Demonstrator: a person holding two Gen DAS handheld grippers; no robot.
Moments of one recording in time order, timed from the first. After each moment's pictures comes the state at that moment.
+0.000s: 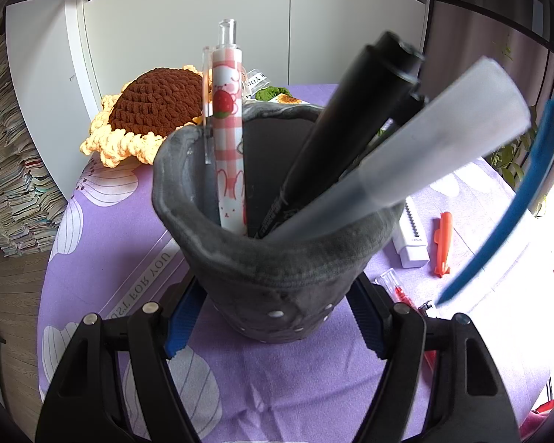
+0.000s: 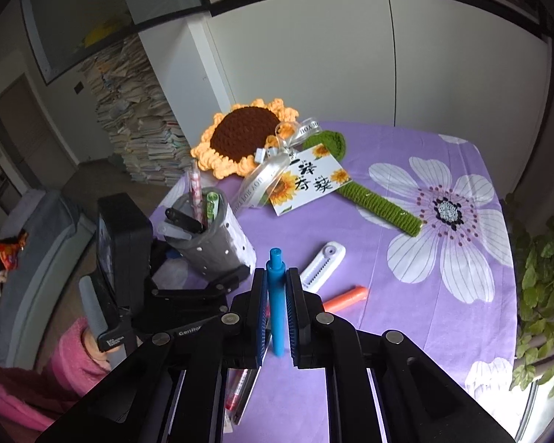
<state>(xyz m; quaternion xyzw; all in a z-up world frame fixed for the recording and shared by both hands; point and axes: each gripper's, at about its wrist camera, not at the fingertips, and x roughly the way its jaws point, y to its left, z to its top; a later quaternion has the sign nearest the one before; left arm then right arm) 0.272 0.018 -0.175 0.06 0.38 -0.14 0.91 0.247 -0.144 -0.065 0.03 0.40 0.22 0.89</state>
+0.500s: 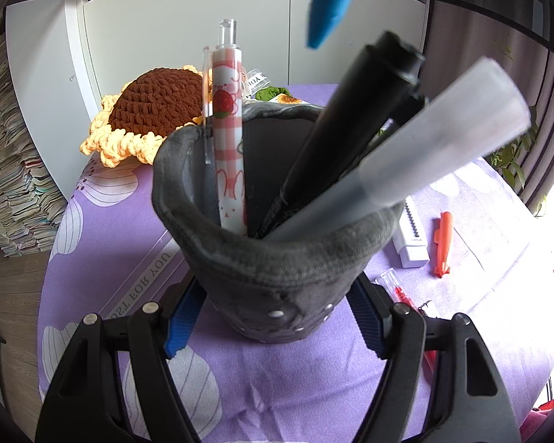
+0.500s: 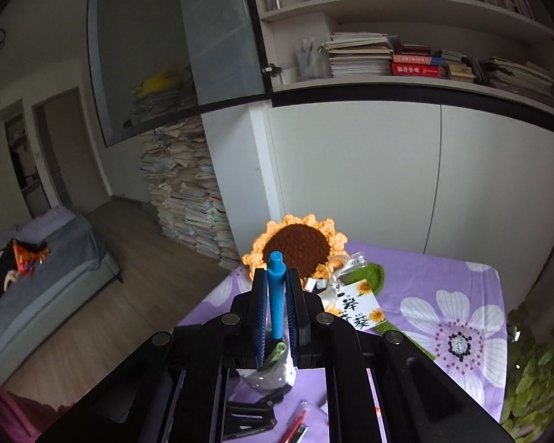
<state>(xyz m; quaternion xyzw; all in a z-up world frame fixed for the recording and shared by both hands) 0.272 0.018 -0.175 0.06 0.38 -0.14 0.91 0.260 -0.102 0.029 0.01 0.25 0.29 0.92</state>
